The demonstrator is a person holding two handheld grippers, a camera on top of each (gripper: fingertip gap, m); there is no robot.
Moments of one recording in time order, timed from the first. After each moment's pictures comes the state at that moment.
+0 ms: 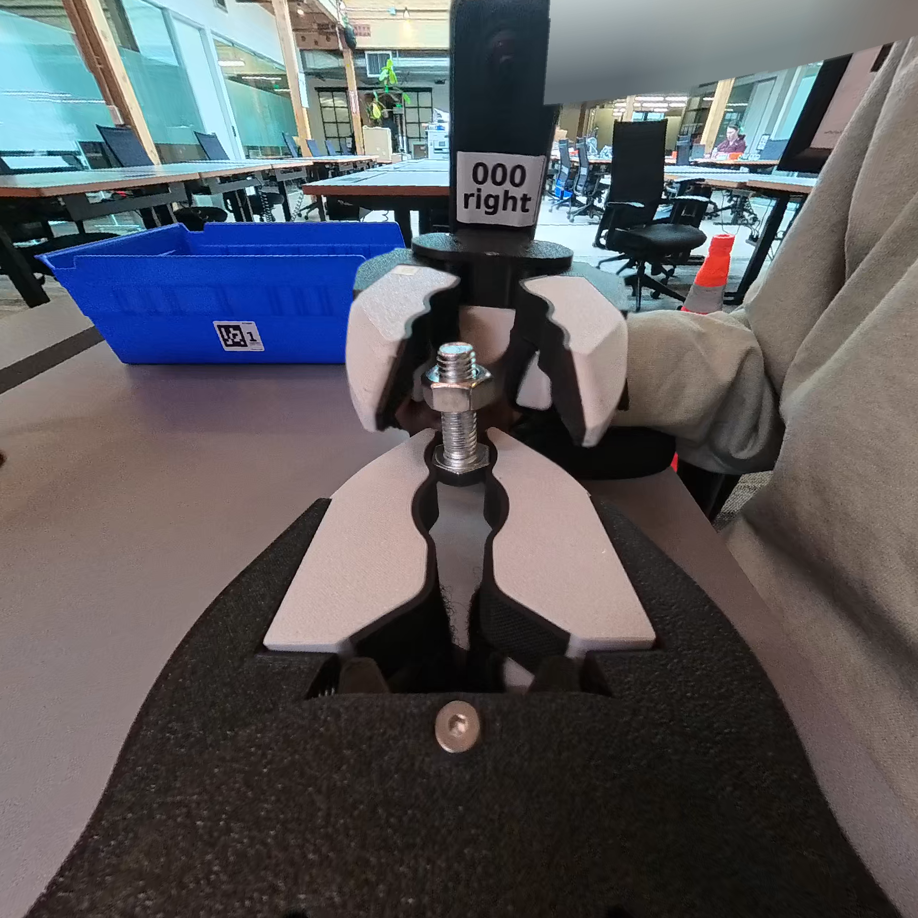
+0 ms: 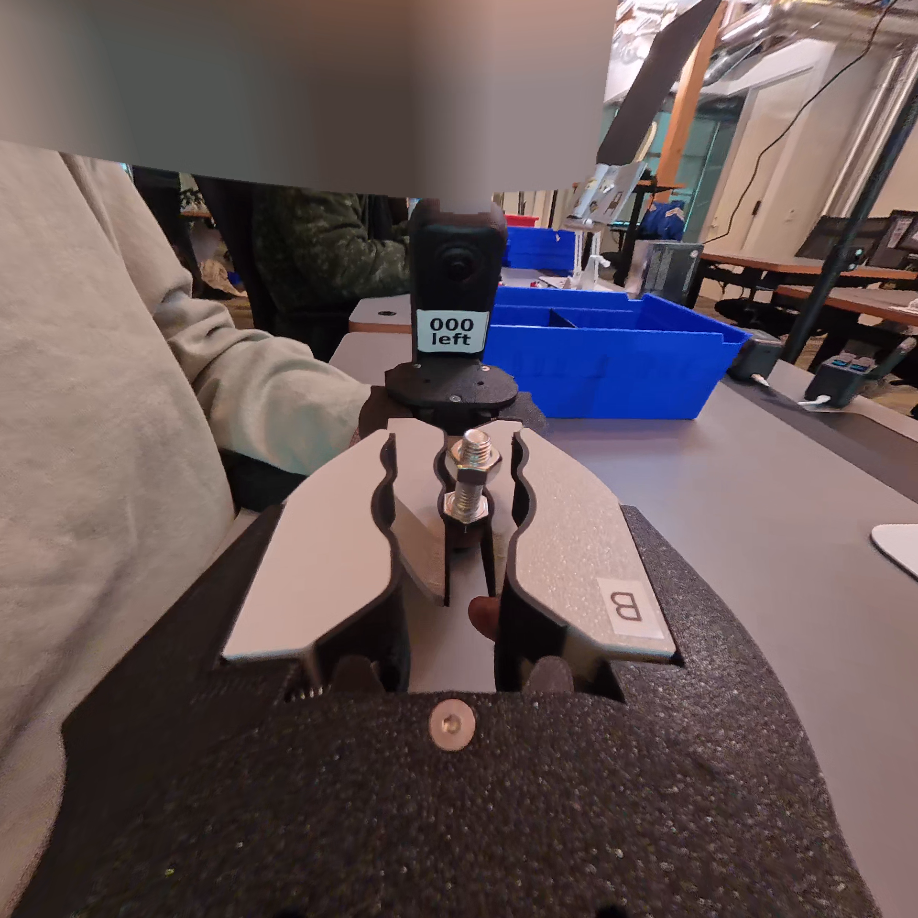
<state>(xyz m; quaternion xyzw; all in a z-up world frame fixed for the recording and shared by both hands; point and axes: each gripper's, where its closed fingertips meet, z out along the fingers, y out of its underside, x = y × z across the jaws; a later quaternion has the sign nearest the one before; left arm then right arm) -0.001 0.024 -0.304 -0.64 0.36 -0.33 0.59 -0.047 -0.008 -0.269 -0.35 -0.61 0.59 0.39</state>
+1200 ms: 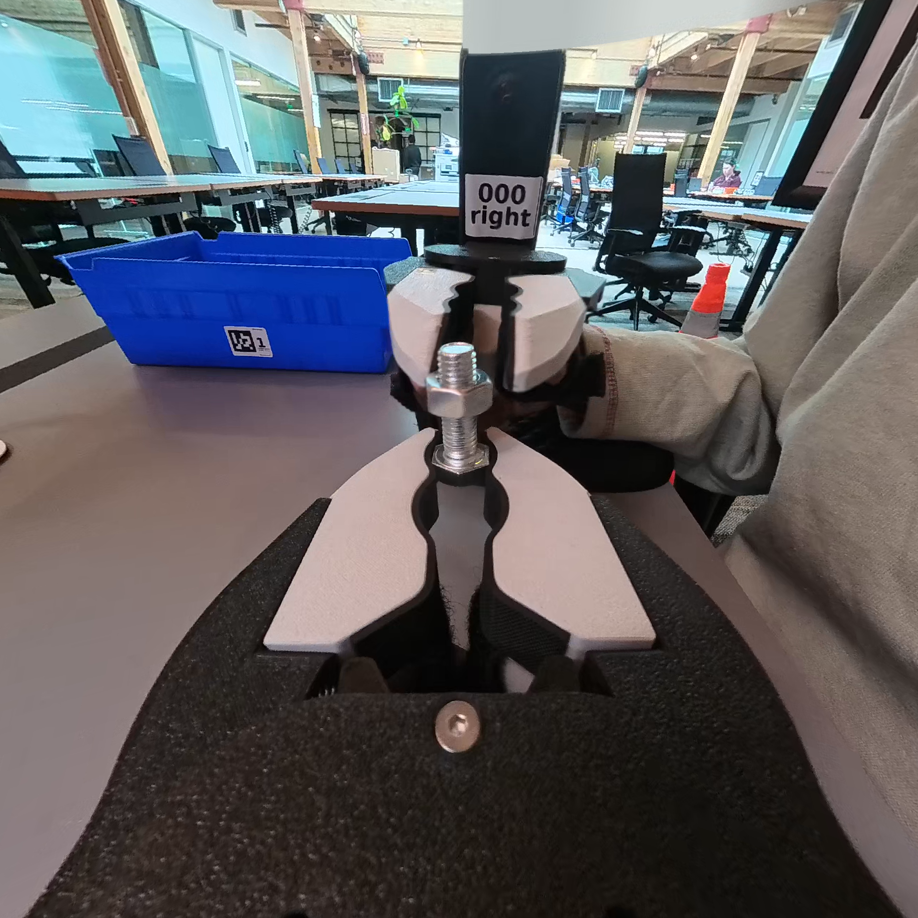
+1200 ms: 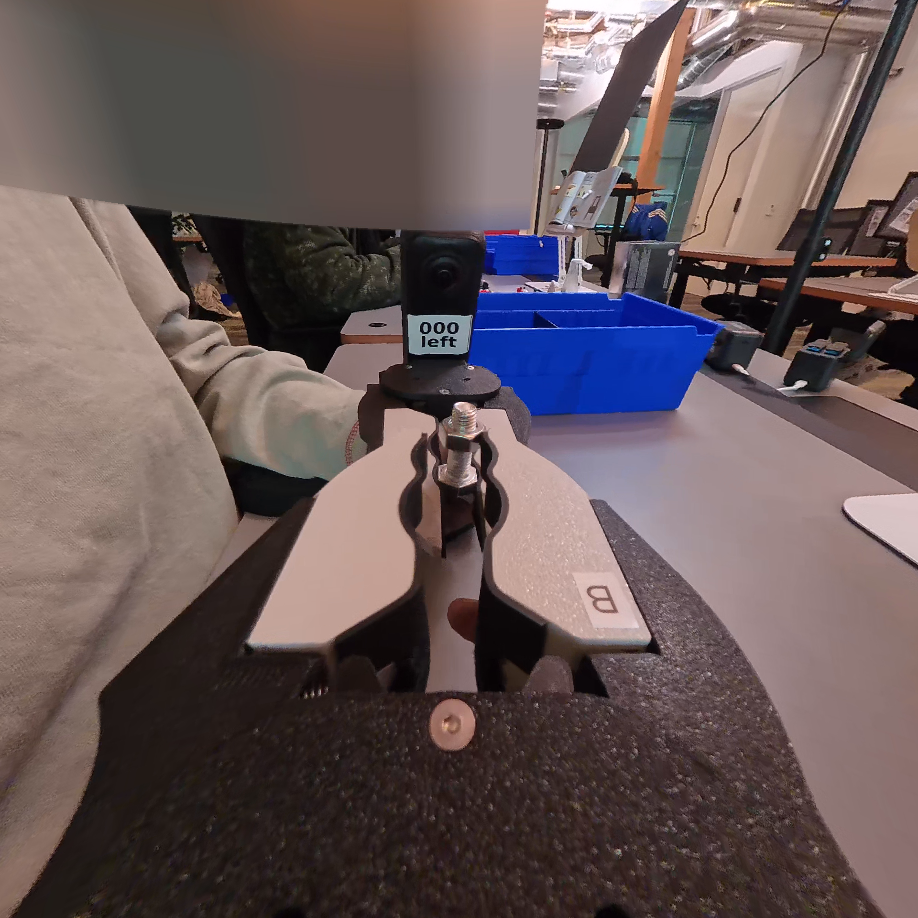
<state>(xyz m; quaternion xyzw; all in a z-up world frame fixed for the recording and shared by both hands) -0.006 0.026 -0.300 -0.64 0.34 -0.35 0.59 -0.036 0.008 -0.264 -0.37 -0.59 0.60 0.39</state>
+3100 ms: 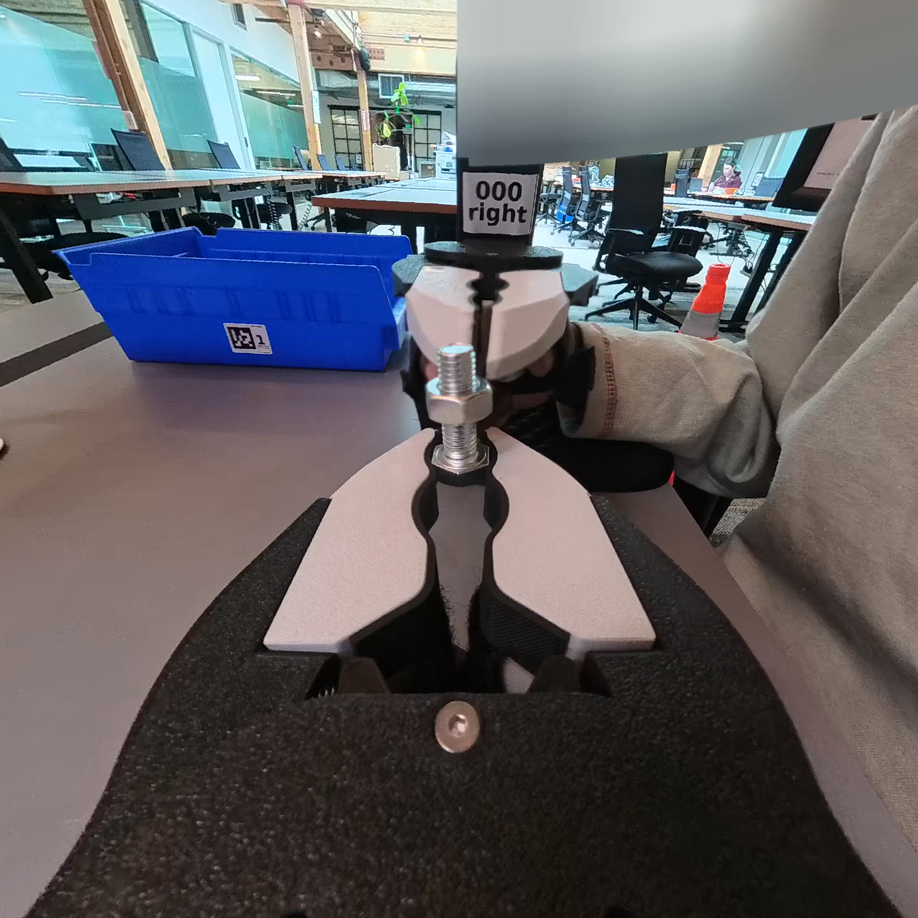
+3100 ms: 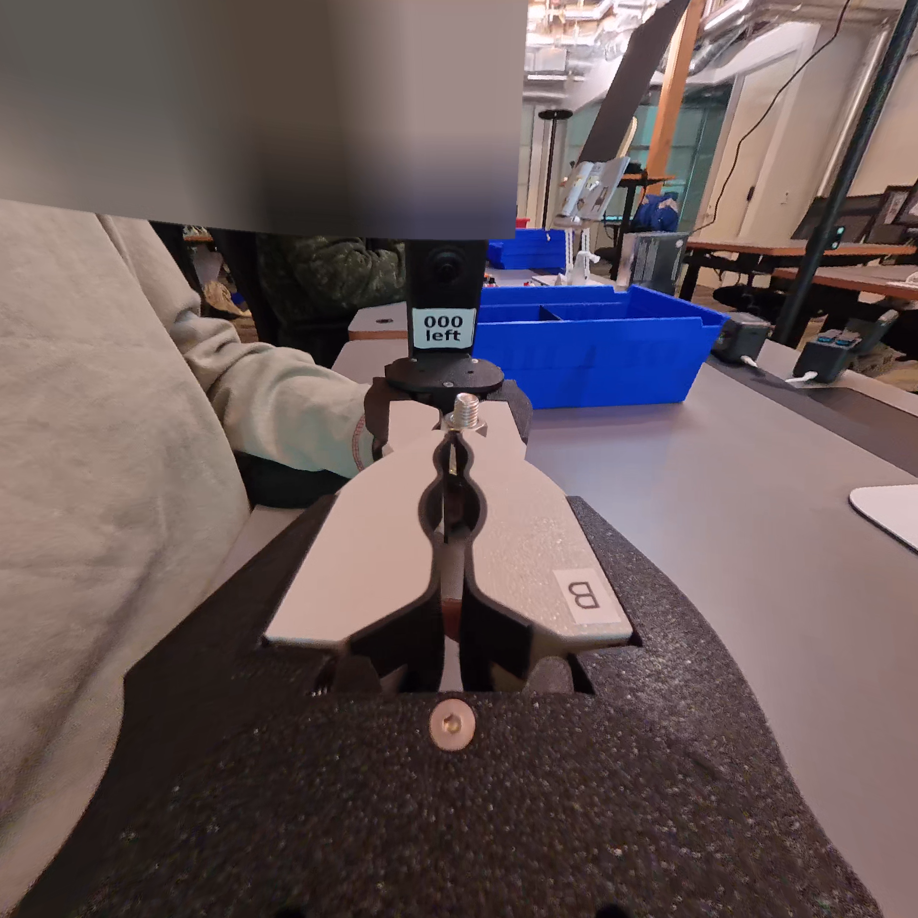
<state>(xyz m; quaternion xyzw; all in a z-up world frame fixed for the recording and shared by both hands) -0.007 0.027 -0.300 -0.64 0.34 -0.35 0.59 -0.029 0.011 -0.266 -0.37 -0.59 0.61 0.38</state>
